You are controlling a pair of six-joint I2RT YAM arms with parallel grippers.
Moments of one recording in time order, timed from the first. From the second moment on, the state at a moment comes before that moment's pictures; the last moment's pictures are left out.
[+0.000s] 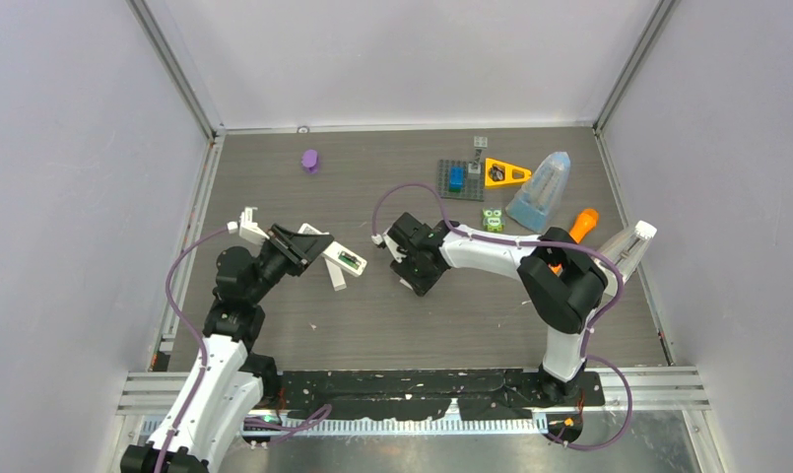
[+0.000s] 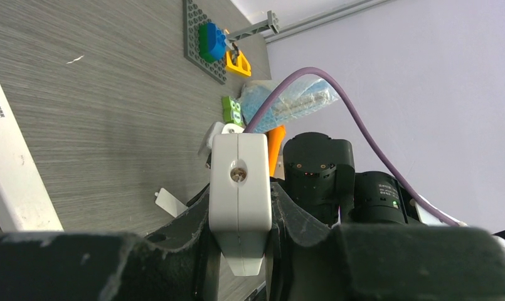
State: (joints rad) left arm -0.13 0.64 0.37 0.17 0.43 -1.08; right arm 0.85 1.84 1.20 -0.61 0.00 -0.04
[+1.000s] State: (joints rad) left arm -0.13 0.62 0.36 0.17 0.43 -1.07; right arm 0.85 1.93 1.32 -0.74 -0.01 -0.02
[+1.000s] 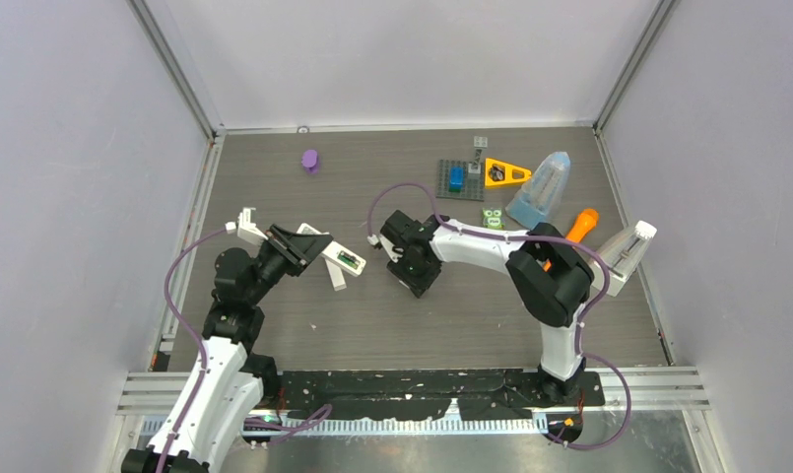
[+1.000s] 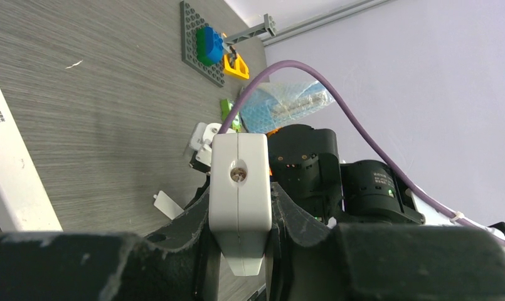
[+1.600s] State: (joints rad) left arm -0.13 0.64 0.34 0.24 0.51 -0.97; right arm 0.90 1.49 1.22 -0.60 -0.06 0.01
